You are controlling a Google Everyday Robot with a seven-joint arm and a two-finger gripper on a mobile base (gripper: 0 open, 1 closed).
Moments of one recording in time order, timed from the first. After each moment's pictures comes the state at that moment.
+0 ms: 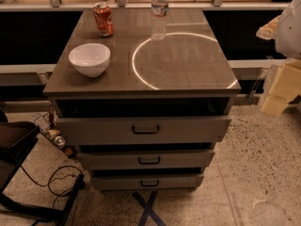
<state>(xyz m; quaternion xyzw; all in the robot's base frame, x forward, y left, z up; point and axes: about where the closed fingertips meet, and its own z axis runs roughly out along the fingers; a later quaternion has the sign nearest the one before) 0.438 -0.214 0.986 -0.60 0.78 -0.05 0.17</state>
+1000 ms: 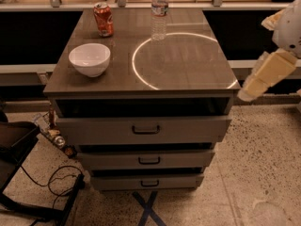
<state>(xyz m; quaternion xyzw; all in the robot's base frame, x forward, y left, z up) 0.492 -0.226 0.982 -0.53 0.80 -0.03 0.28</state>
